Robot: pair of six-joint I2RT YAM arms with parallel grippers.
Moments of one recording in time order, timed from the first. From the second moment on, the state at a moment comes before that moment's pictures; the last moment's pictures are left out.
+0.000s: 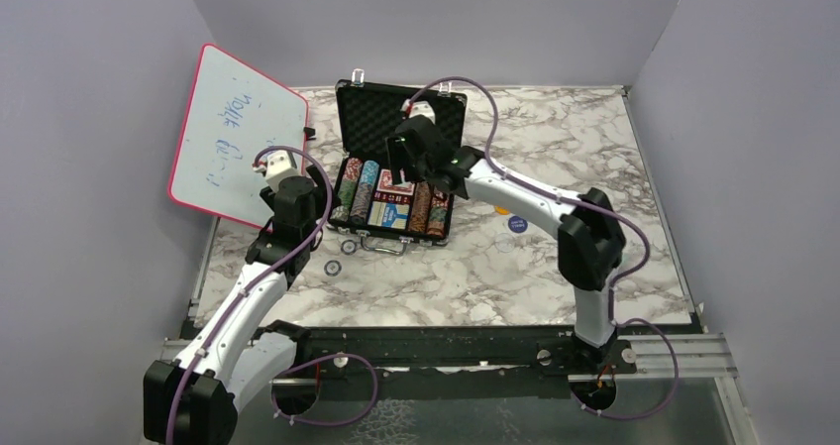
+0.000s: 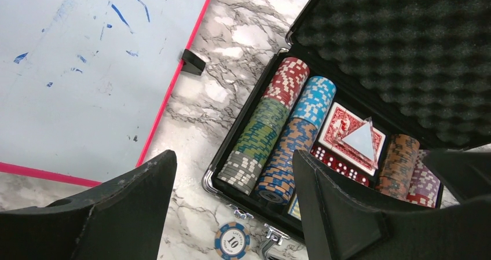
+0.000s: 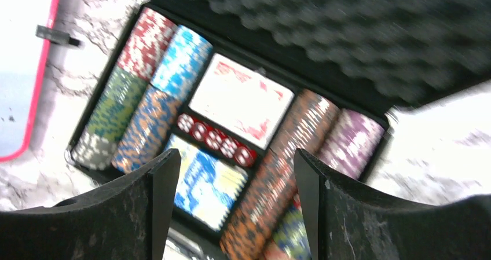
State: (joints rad) left arm -0.28 0.90 0.61 -0.13 -0.44 -0.51; right arm 0.85 2.04 1.75 -0.38 0.31 0.39
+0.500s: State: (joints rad) left arm -0.28 0.88 0.59 -0.11 -0.41 -0.51; right arm 0.67 1.52 0.97 -0.44 0.44 0.58
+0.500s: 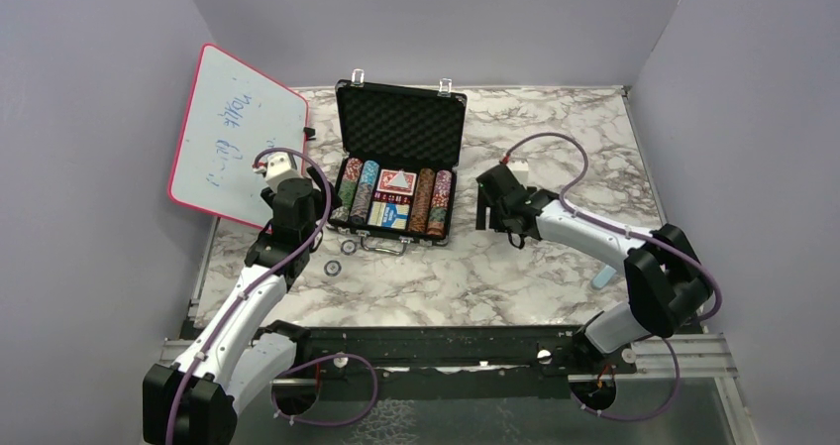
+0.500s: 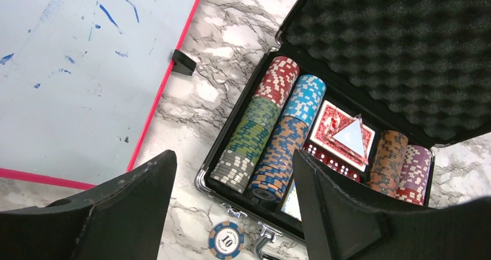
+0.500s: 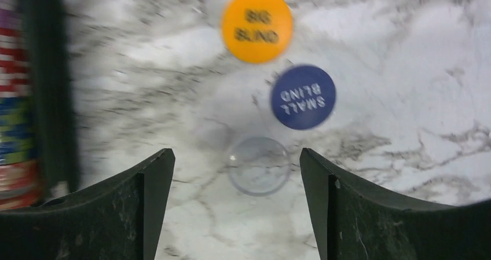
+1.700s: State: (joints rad) left arm -0.28 0.82 0.59 -0.11 -0.35 -0.53; right arm 0.60 1.47 0.94 -0.44 0.28 0.59
